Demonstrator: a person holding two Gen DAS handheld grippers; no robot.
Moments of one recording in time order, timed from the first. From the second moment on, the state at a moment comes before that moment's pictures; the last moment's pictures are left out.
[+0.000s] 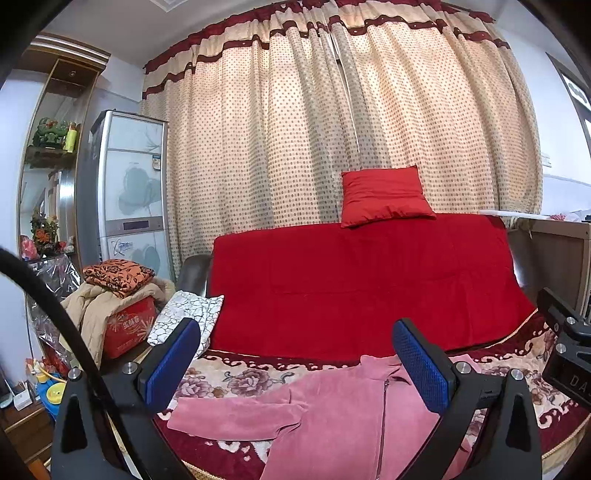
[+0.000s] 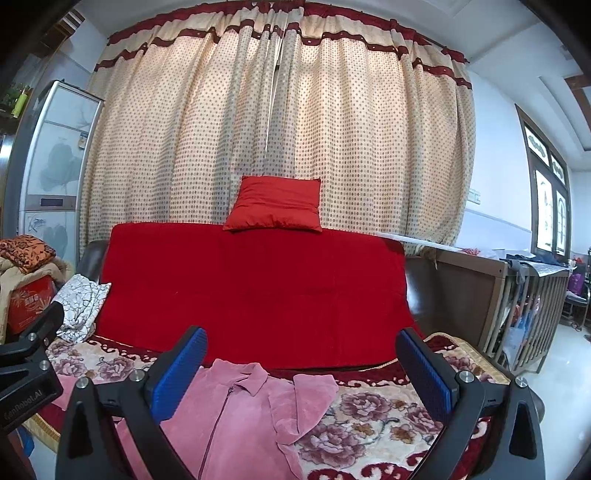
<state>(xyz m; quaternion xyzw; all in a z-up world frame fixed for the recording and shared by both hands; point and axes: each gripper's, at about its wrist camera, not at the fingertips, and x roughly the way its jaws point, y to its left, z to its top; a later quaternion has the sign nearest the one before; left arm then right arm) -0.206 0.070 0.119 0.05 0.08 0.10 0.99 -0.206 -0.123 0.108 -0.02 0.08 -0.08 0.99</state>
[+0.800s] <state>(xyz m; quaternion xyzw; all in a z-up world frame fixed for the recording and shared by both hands) -0.213 0.066 0.118 0.05 0.07 0.11 0.99 -0.210 -0.123 0.102 -0.01 0.05 -0.08 1.00</state>
